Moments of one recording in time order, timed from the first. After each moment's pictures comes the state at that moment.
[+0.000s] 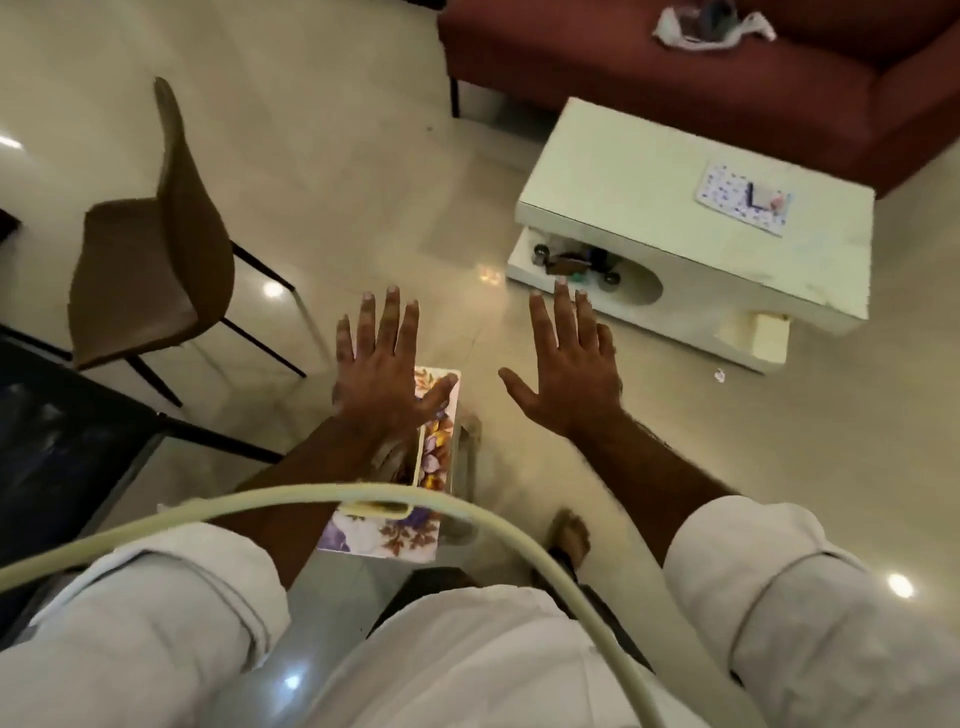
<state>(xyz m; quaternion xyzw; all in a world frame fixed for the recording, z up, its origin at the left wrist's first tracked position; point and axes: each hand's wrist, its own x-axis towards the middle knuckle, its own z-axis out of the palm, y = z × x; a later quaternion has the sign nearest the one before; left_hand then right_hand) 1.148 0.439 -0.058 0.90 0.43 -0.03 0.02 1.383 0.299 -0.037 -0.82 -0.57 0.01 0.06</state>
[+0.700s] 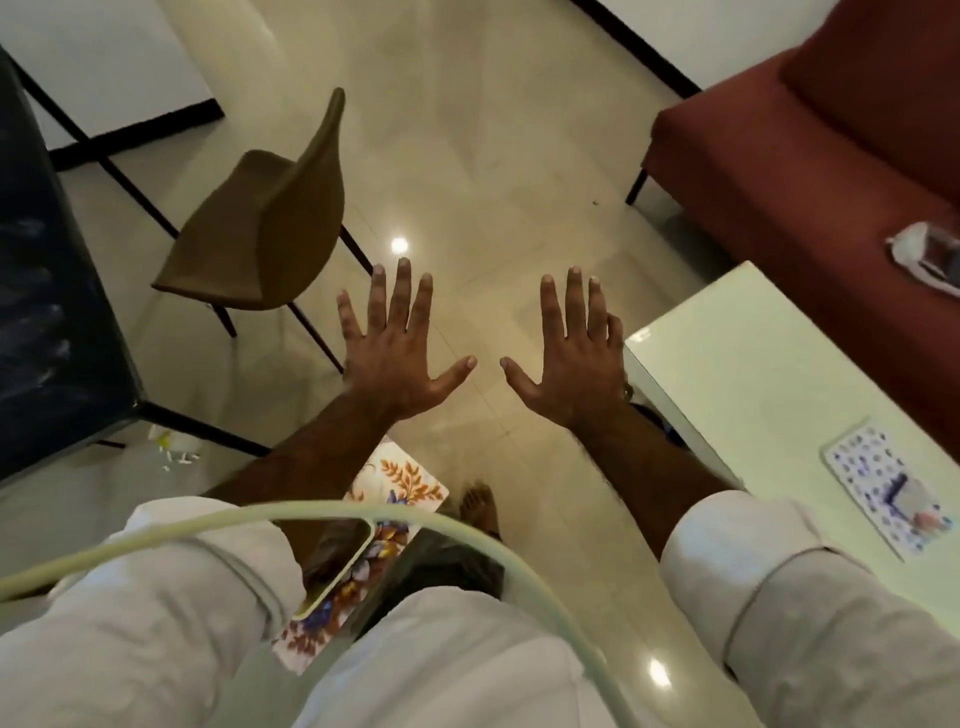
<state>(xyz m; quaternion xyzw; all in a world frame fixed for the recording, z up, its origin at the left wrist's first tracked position) 1.280 0.653 -0.034 0.75 0.67 0.01 0.02 1.538 0.655 -0.023 -0.64 -0.77 0.00 0.06</state>
